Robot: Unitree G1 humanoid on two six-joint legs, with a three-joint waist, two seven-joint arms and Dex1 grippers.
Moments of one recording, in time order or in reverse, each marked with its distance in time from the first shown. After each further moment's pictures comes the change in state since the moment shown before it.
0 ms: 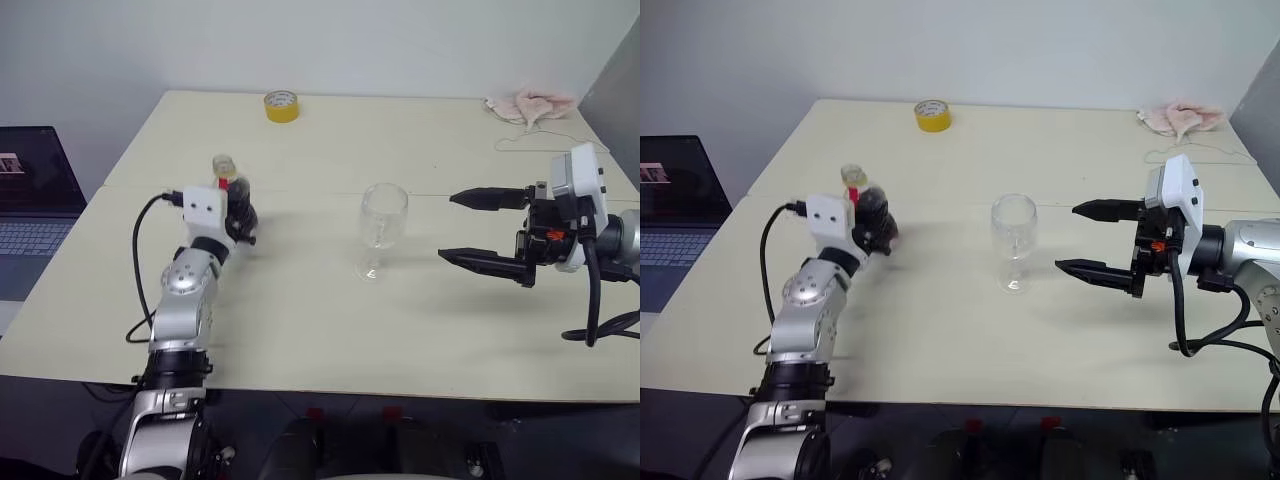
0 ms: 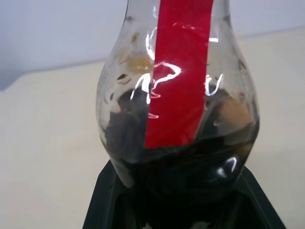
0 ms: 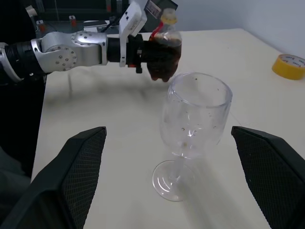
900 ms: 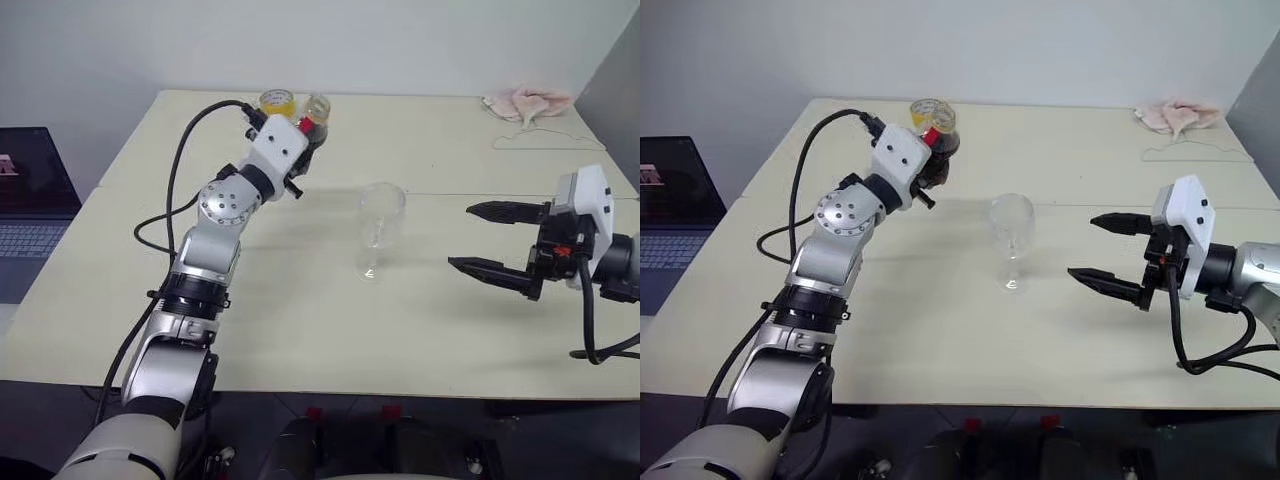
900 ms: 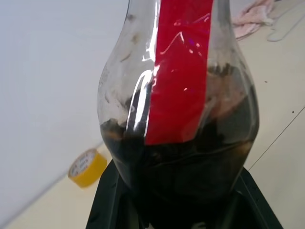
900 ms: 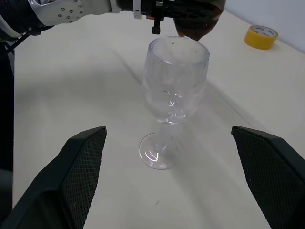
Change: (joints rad) left arm -0.354 0.071 -0.279 0.180 0.218 -0.147 -0.179; right arm 0.164 -0.031 -0.089 -0.105 0.005 0.033 -0.117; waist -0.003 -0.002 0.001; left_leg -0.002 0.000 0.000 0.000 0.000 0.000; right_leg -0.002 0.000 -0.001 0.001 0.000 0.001
